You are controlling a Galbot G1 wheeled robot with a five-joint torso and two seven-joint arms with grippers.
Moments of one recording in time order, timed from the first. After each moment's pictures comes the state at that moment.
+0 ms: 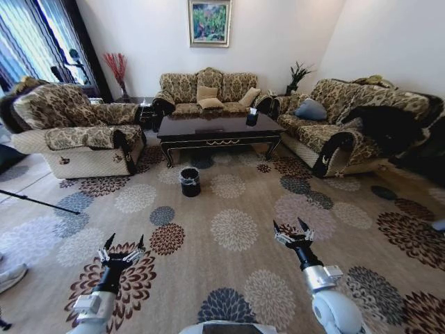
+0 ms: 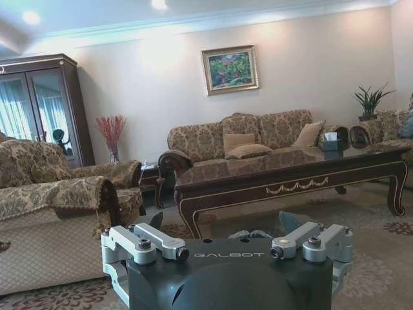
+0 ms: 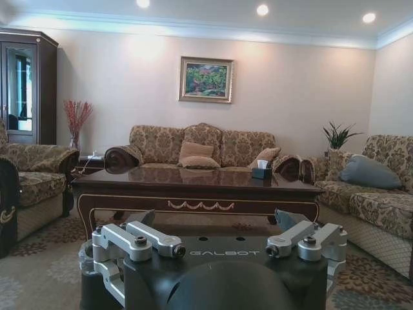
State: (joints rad) left arm 1.93 -1.18 -0.74 -2.16 -0.27 -0.25 -0.12; right arm -1.70 1.22 0.67 2.08 0.32 0.15 -0.03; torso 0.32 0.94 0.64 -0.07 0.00
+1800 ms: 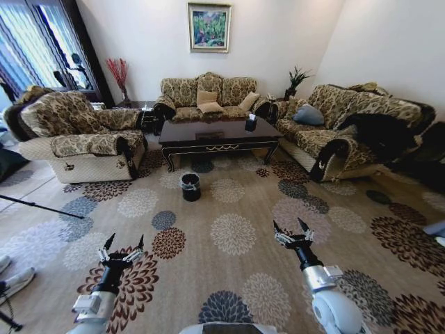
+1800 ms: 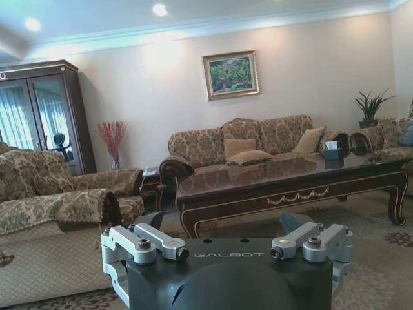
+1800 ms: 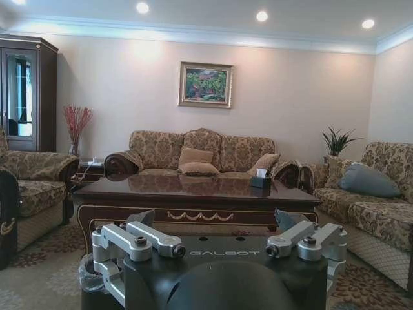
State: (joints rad) left arm 1.93 -1.18 -0.74 -2.16 -0.27 -0.25 -0.12; right arm -1.70 1.22 0.67 2.08 0.32 0.15 -0.03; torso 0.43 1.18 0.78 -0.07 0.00
